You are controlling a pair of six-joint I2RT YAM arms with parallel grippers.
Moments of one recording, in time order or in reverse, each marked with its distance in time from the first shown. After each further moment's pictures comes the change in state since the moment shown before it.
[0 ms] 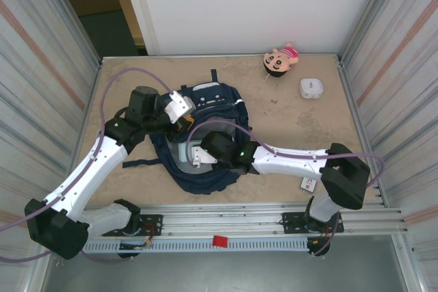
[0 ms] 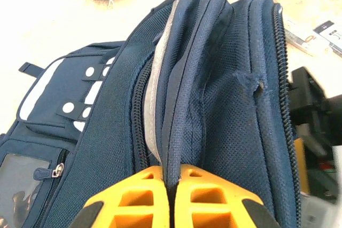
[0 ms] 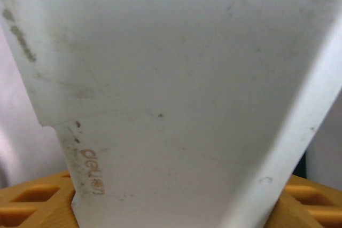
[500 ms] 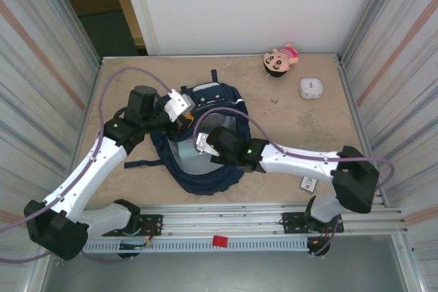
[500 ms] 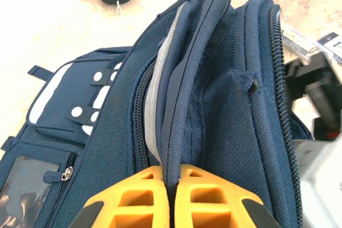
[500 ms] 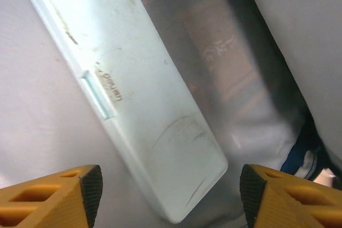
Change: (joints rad) left arm 0.000 -0.007 -0.003 0.034 -0.013 -0.035; right arm -0.009 -0.111 -0.032 -0.023 -0.023 0.371
